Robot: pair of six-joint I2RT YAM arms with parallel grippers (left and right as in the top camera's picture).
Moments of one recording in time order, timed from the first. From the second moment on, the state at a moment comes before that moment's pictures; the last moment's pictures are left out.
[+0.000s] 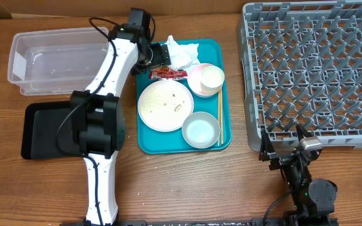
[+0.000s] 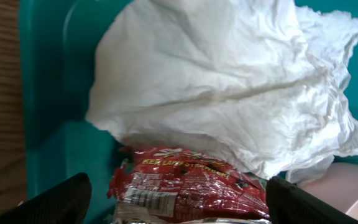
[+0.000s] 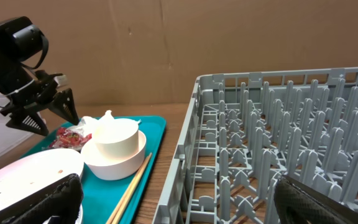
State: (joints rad) left arm -0.19 2.36 2.06 -0.93 0.16 -0.39; right arm 0.07 0.01 0.02 -0.03 -0.12 0.10
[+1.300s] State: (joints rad) left arm -0.16 2.38 2.07 -1.02 0.24 -0.25; right arm 0.07 0.01 0.02 -0.02 -0.12 0.10
